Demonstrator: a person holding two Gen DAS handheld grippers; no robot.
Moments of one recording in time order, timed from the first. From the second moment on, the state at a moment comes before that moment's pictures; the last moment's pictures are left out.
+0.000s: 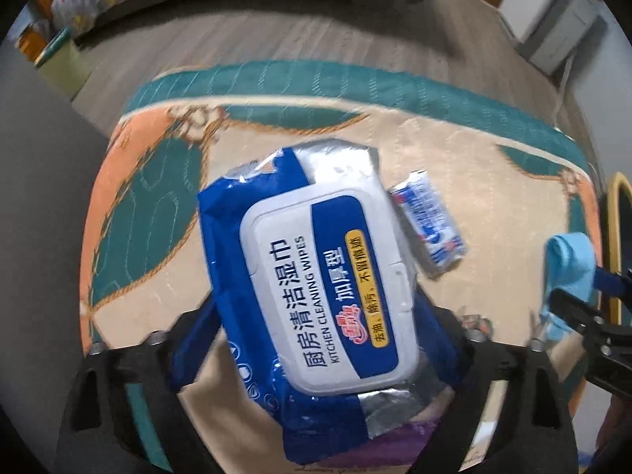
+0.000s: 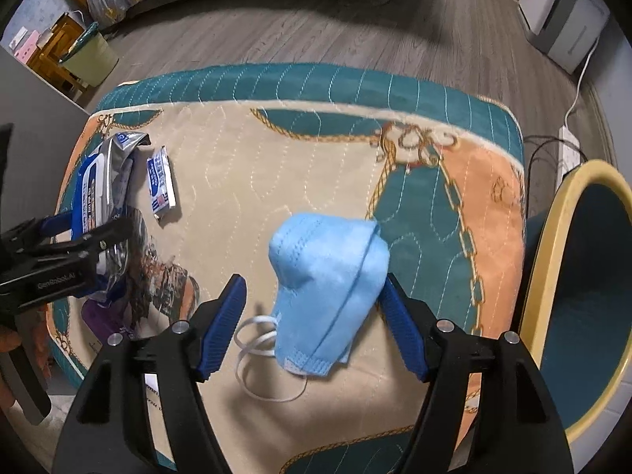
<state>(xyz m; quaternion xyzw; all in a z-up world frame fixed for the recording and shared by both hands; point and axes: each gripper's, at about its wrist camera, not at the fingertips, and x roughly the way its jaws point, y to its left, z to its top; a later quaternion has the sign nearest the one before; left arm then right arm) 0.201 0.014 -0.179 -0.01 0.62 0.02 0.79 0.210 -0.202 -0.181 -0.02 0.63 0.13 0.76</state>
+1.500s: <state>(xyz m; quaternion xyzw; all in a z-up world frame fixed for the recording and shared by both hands) 0.141 -0.259 -0.091 0.15 0.43 -0.28 0.84 0.150 -0.500 -0.117 0.18 0.54 -0.11 0.82</state>
